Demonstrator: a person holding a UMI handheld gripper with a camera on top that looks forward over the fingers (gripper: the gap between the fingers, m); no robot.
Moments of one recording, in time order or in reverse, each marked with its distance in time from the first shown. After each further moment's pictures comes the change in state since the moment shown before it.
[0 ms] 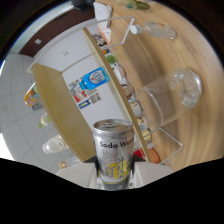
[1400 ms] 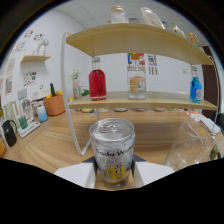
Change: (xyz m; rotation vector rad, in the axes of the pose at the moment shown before) arm 0.190 -0.017 0.016 -0.148 0.421 -1.946
